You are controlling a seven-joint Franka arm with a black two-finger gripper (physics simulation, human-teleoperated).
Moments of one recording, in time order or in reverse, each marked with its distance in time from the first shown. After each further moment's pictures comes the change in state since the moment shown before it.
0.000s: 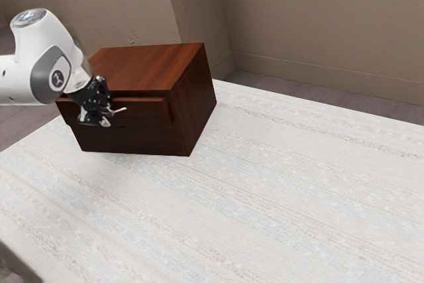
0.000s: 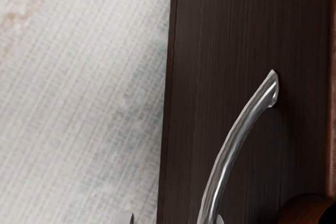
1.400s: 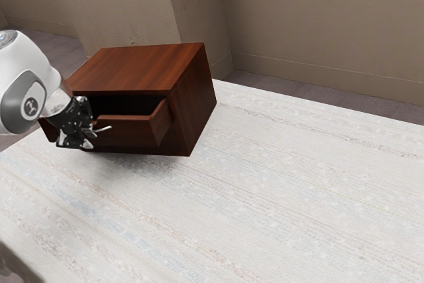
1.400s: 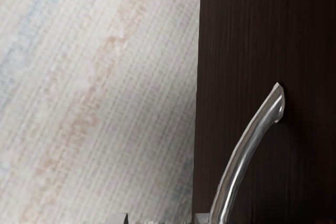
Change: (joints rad) arm 0.010 -0.252 0.009 -0.326 0.012 0.088 0.029
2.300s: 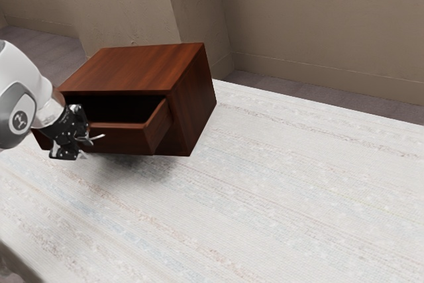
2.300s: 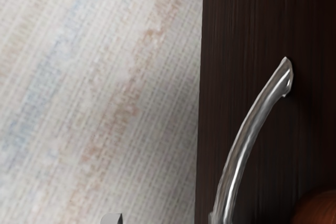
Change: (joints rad) arm -0.007 -0.112 0.002 -0.125 -0.008 0.028 0.002
